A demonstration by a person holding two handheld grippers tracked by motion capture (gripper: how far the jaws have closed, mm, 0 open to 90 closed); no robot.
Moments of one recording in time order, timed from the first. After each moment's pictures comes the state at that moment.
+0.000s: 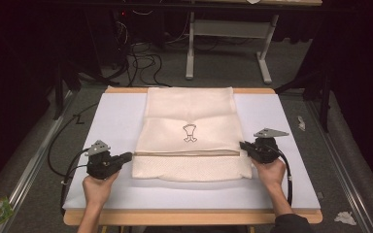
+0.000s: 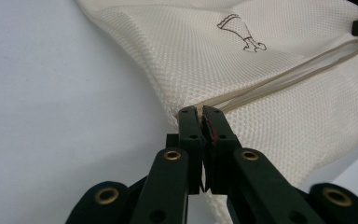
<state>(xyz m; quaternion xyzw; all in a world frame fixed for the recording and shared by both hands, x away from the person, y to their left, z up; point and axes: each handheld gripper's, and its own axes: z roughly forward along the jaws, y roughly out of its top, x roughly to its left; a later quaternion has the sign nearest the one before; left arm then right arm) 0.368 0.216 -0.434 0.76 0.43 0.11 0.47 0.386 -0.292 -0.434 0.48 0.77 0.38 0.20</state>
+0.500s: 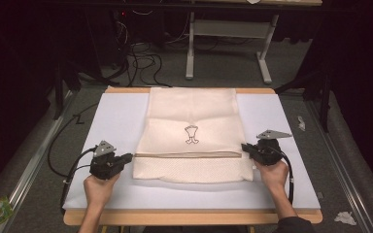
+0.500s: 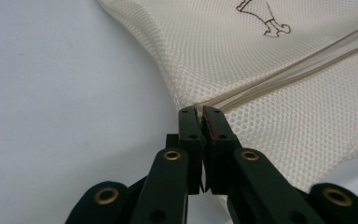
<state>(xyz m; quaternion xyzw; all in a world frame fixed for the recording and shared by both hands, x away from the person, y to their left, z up) 0.369 0.207 -0.434 0.78 0.43 0.13 0.43 0.380 -0.297 -0.432 0.48 0.77 0.38 0.19</state>
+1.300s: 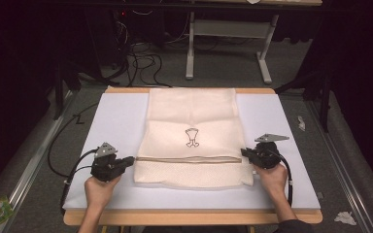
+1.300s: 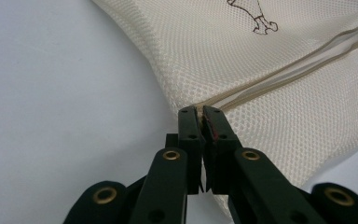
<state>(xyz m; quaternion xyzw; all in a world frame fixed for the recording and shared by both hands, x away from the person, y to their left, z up) 0.367 0.205 -0.440 0.79 0.43 0.12 0.42 0.379 -0.298 -0.448 0.49 0.77 0.36 0.17</state>
